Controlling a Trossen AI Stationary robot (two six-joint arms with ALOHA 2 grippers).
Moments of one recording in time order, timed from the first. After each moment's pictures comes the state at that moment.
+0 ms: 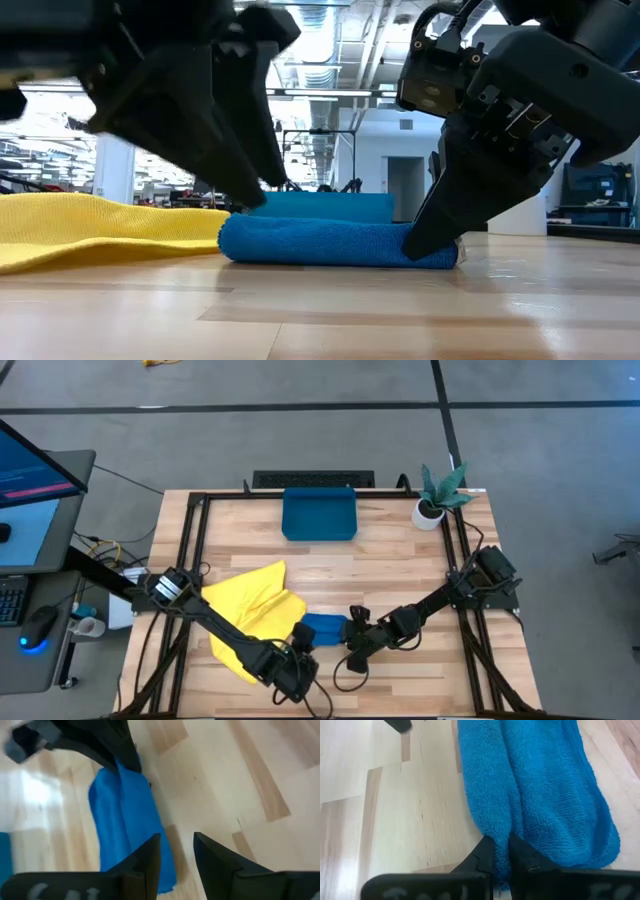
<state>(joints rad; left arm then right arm) -0.62 2.05 1.42 -0.56 -0.56 -0.06 0.52 1.93 0.92 0.03 0.27 0.57</state>
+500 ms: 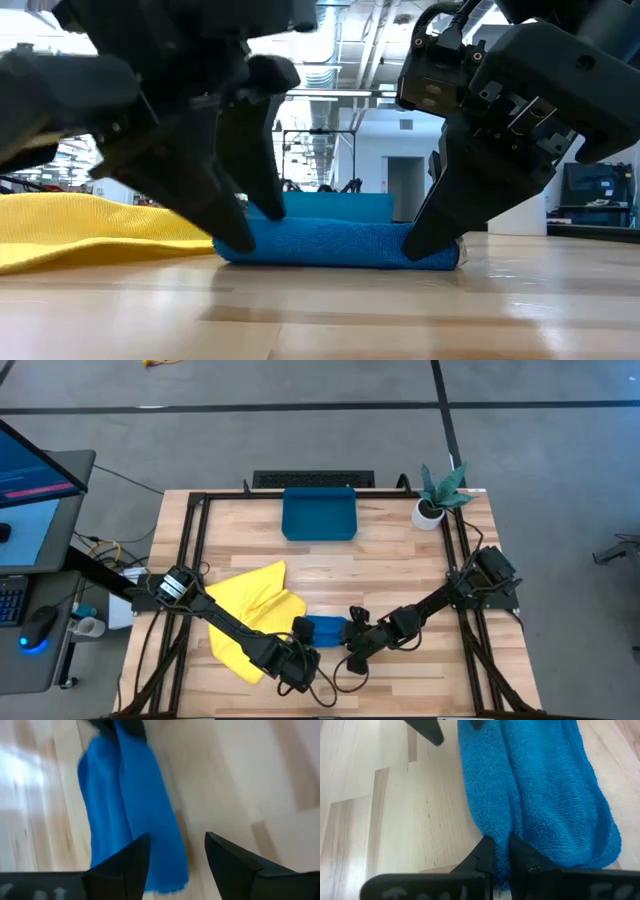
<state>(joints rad) -0.57 2.07 1.40 -0.57 -0.50 -0.12 0.52 1.93 0.92 0.05 0.25 0.57</state>
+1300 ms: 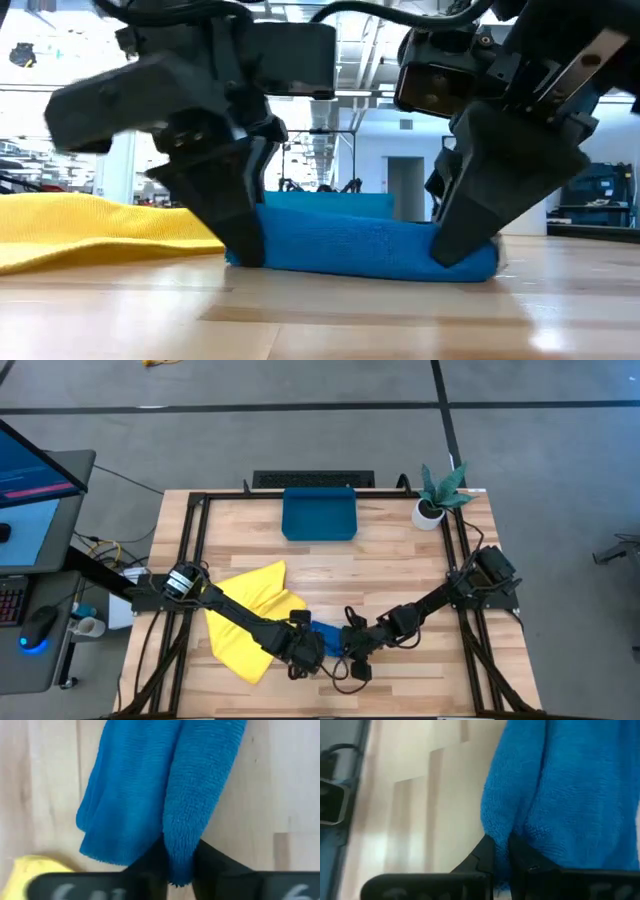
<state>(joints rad) -0.48 2.10 1.42 -0.65 -0.26 -0.40 0.52 1.93 0.92 0.08 0.00 0.57</state>
